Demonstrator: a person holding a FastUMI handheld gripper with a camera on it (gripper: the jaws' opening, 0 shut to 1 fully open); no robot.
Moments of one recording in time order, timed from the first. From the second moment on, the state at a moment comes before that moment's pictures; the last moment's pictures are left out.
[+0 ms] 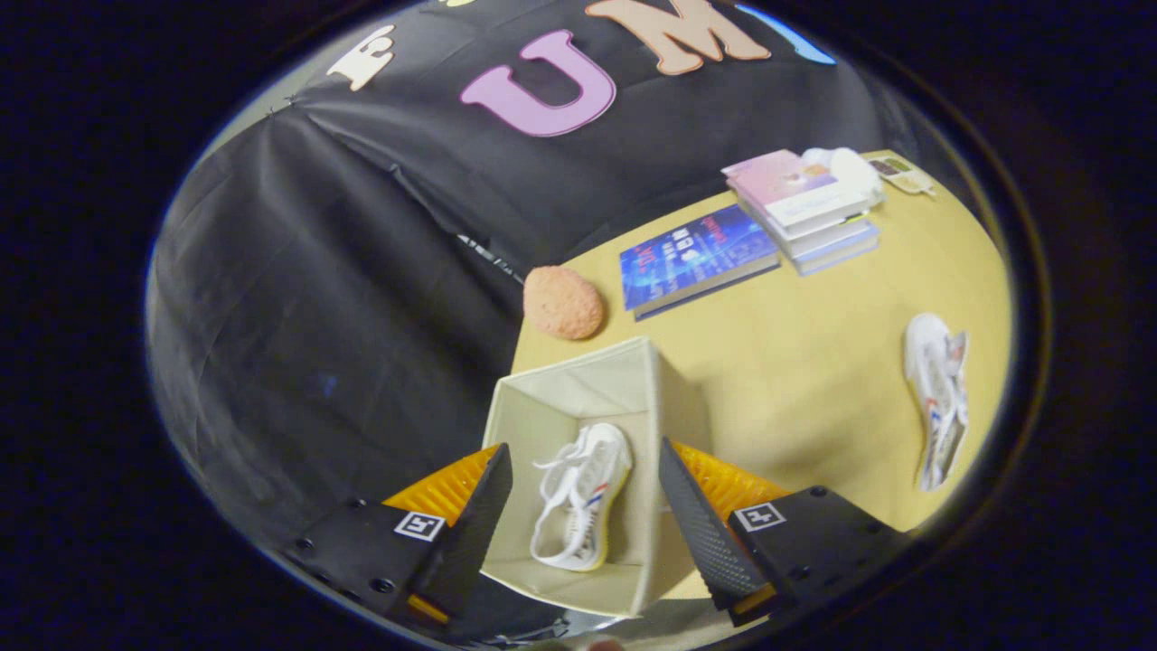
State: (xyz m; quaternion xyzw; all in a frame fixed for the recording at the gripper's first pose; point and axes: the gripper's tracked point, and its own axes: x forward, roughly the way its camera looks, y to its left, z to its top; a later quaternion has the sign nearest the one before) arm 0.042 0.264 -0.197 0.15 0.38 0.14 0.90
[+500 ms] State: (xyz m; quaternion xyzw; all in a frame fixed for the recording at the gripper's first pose) arm 0.017 0.020 -0.221 0.01 0.36 -0.04 0.93
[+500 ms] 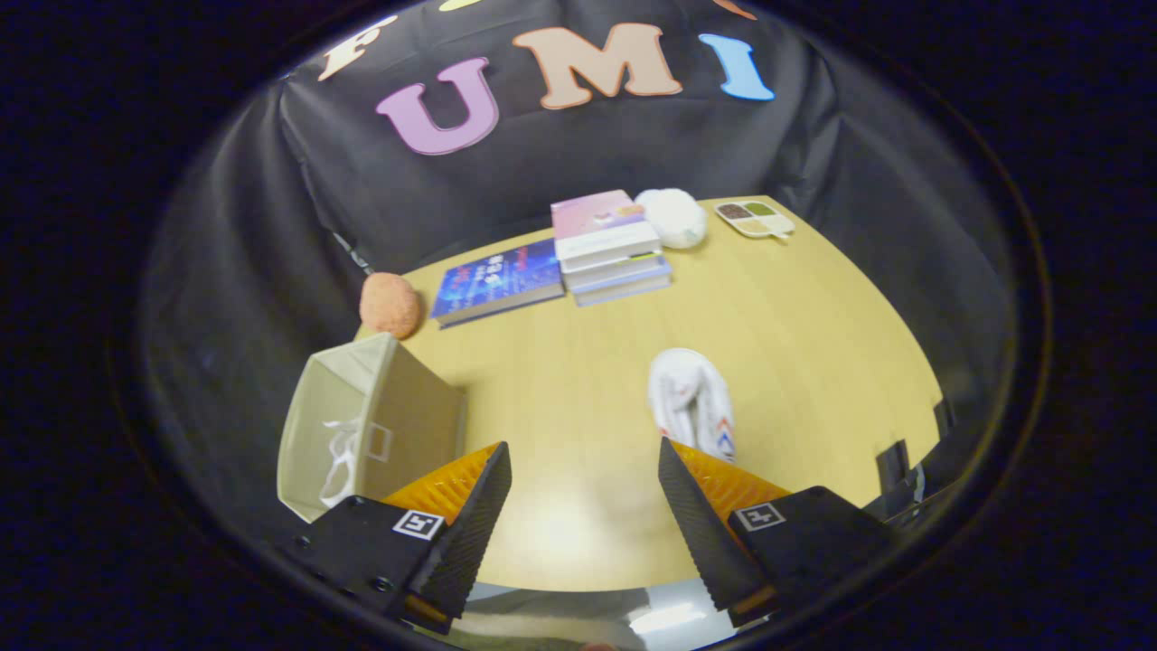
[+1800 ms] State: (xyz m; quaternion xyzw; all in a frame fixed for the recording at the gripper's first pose) arm 0.096 -0.116 -0.339 -0.07 0.44 -0.11 0.89
